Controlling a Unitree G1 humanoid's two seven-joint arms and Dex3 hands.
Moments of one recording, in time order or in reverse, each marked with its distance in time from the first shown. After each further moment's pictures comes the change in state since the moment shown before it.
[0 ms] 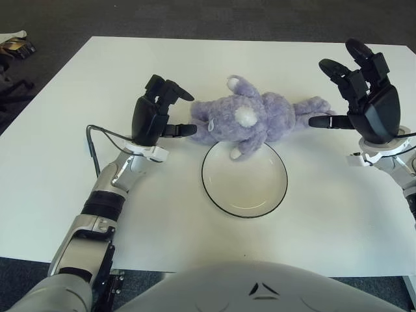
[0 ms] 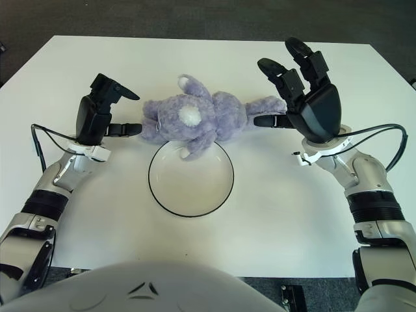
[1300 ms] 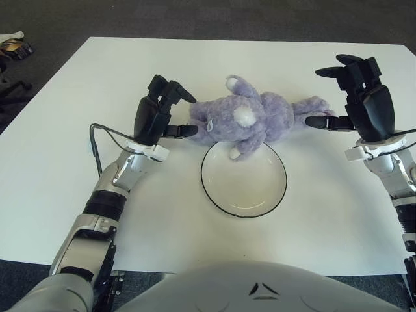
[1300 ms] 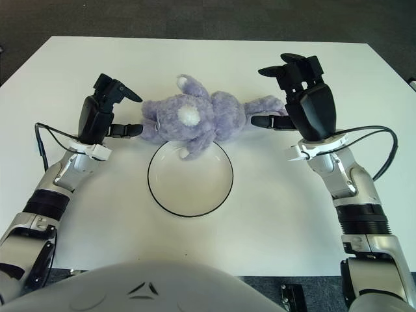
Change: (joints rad) left arm -0.002 -0.006 -0.011 -0.025 -0.153 0.049 -0.230; right arm 0.074 0.125 -0.079 -0.170 0.363 0.173 0.521
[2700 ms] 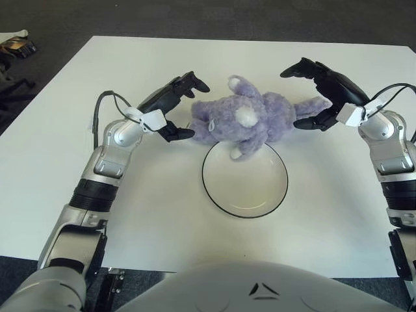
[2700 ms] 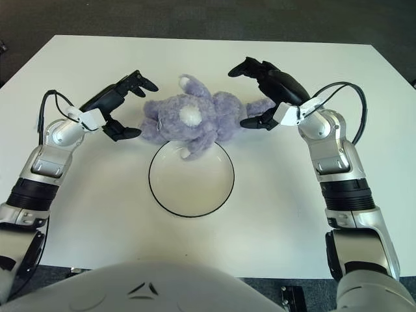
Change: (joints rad) left arm -0.086 0.092 -0.007 -0.279 -0.346 0.522 -0.820; right arm -0.219 0.033 0.070 -0.080 0.225 0.362 0.706
